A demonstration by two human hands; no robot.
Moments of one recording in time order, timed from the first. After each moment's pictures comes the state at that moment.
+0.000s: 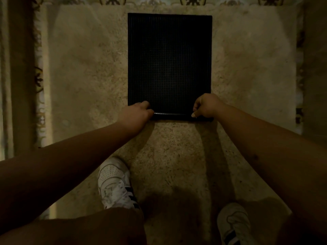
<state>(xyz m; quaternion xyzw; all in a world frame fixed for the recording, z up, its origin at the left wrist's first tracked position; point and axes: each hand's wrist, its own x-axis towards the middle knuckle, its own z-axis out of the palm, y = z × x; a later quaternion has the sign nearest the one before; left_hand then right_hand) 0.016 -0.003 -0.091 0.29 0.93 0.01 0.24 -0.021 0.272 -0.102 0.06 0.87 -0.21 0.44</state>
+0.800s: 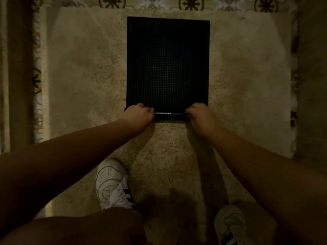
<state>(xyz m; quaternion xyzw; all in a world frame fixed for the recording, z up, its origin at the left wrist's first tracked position) 0.006 0.012 -0.096 0.34 0.90 -0.11 0.26 0.030 0.260 -0.105 -0.08 0.95 -0.21 0.23</state>
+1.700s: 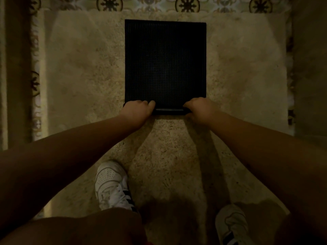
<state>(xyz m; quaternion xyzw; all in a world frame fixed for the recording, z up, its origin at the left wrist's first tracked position) -0.009 0.015 -0.097 0.28 0.93 -0.04 0.25 -0.009 0.262 -0.096 -0.17 0.93 -0.05 0.33</state>
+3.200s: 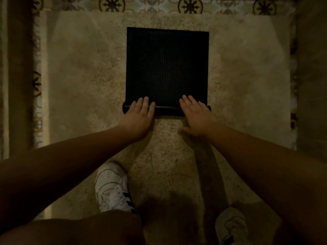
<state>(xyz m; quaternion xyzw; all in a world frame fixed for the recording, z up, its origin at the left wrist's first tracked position) 0.017 0.005 -0.109 0.28 0.92 -0.07 0.25 0.019 0.256 -0.117 -0.17 0.94 -0.05 0.31</state>
